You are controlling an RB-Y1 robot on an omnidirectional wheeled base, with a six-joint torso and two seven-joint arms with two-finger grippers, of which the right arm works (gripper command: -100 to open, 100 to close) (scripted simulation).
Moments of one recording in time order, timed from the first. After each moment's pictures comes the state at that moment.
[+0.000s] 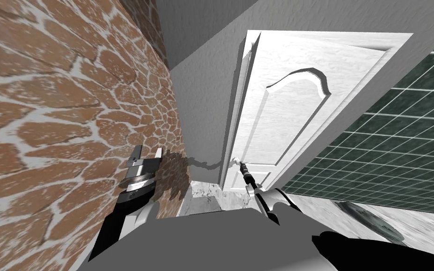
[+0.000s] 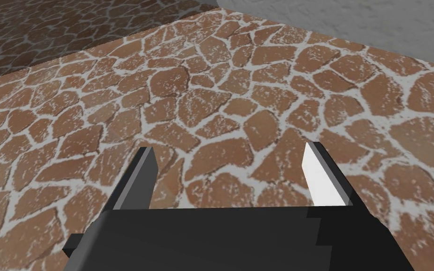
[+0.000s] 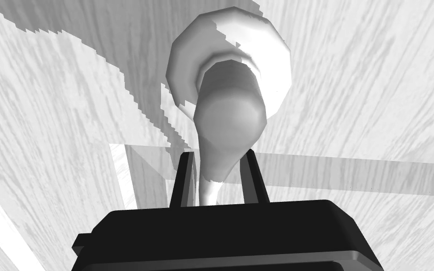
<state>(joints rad) -0.48 -0.39 0.03 -0.13 -0.07 -0.89 -0.25</state>
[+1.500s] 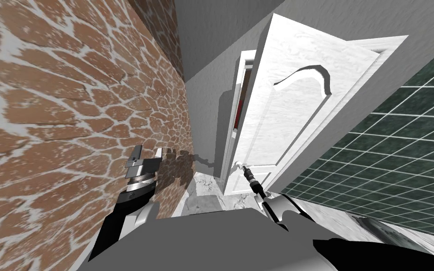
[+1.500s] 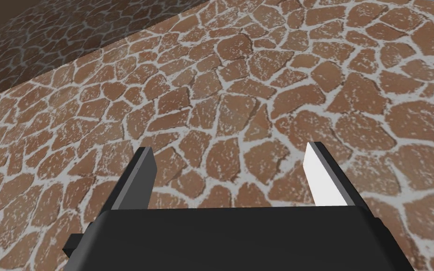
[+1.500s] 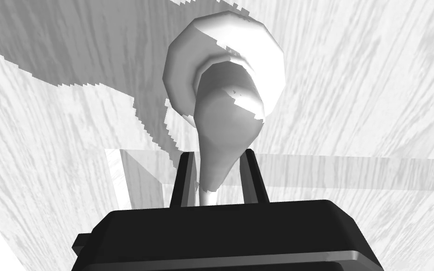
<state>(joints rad) -0.39 -0.46 0.11 -0.09 -0.01 -1.12 -0.38</state>
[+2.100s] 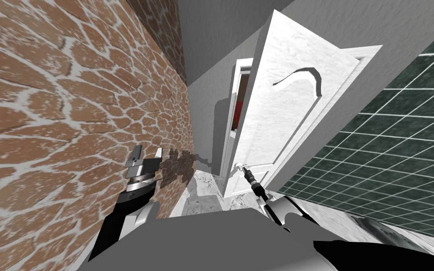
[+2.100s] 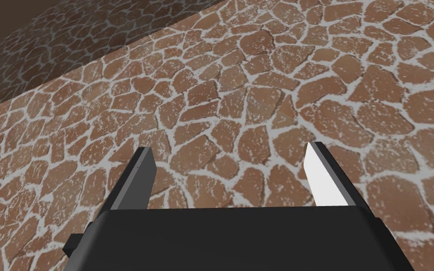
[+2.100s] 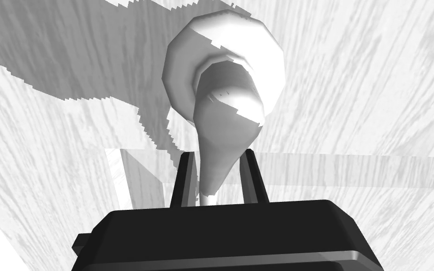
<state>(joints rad) -0.36 -0.47 0.14 -0.09 0.01 -1.17 -0.42</state>
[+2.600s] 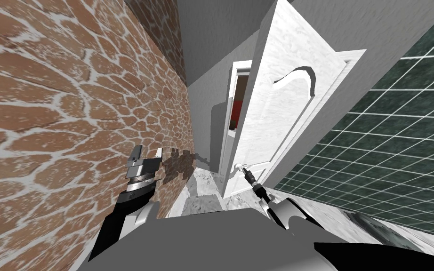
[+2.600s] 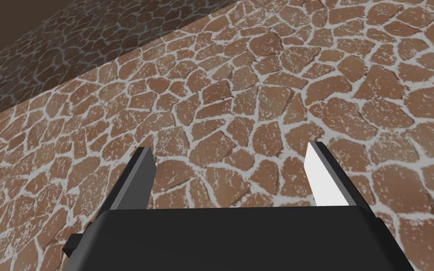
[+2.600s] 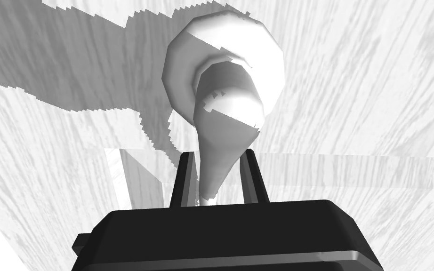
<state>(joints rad) -0.33 -0.50 0.17 -0.13 0.04 -1.21 -0.45</state>
